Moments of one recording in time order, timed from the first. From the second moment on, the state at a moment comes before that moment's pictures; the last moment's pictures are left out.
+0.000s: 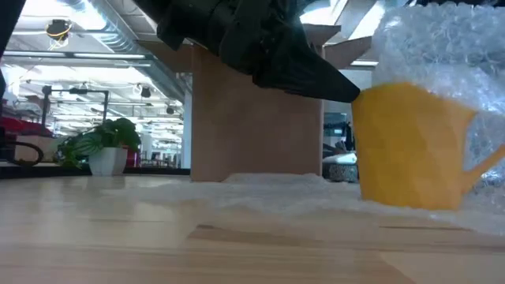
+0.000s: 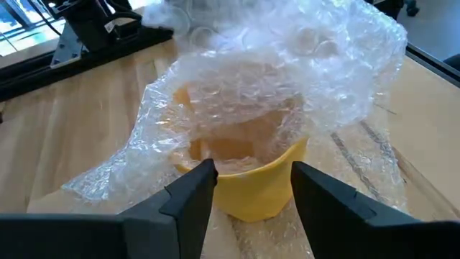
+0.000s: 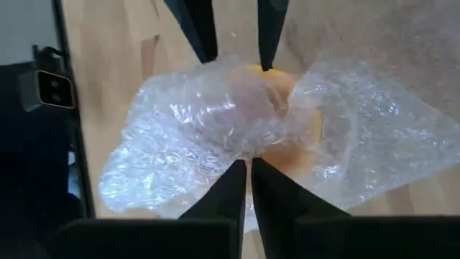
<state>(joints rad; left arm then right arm) -0.23 1.95 1.18 0.27 -0.03 0.25 0.49 1.38 1.07 -0.72 0.10 0.78</state>
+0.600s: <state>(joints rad) -0.23 1.95 1.18 0.26 -0.03 0.25 0.62 1.38 1.18 -0.73 0.22 0.80</state>
